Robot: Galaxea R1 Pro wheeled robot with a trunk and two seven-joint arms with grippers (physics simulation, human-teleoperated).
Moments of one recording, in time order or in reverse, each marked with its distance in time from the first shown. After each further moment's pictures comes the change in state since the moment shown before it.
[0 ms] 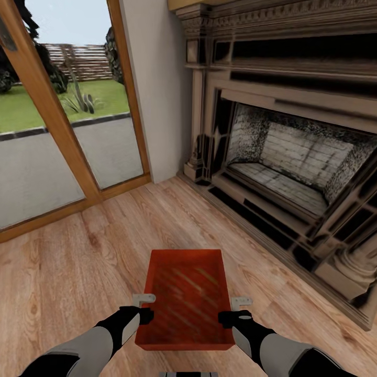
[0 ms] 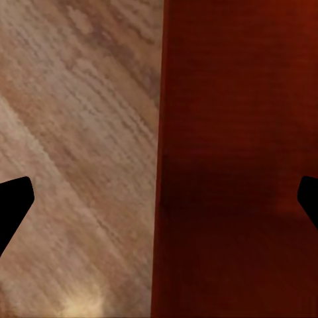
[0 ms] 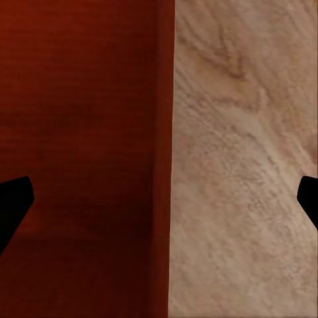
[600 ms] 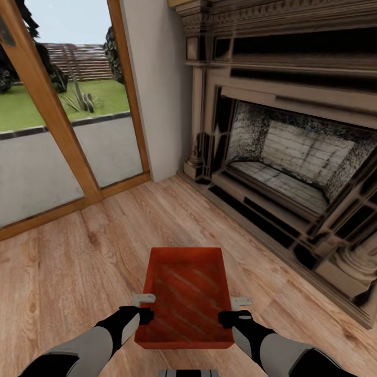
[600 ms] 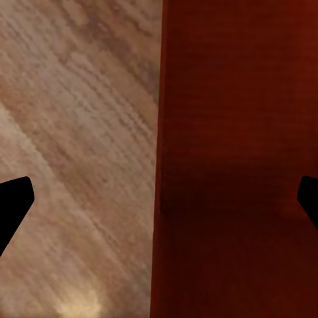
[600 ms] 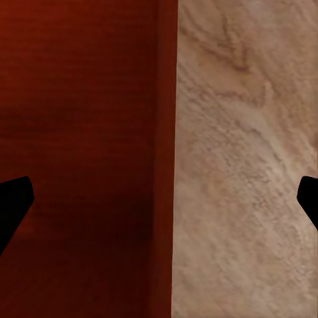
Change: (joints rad) left arm 0.000 0.001 0.000 0.000 -0.001 0.000 -0.004; right arm 0.000 -0.001 0.000 0.000 0.000 0.000 0.000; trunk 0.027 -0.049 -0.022
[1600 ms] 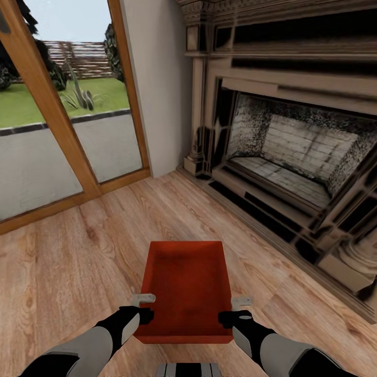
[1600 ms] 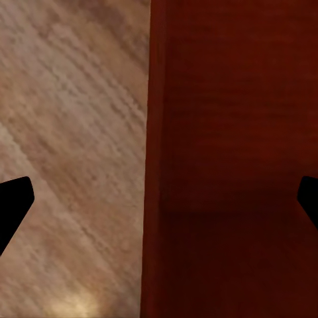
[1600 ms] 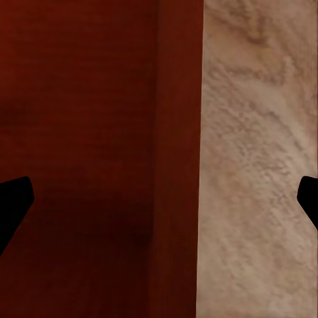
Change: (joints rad) left arm 0.000 0.000 0.000 0.000 0.000 0.001 -0.002; right arm 0.000 -0.001 0.000 0.000 0.000 0.000 0.000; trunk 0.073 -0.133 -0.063
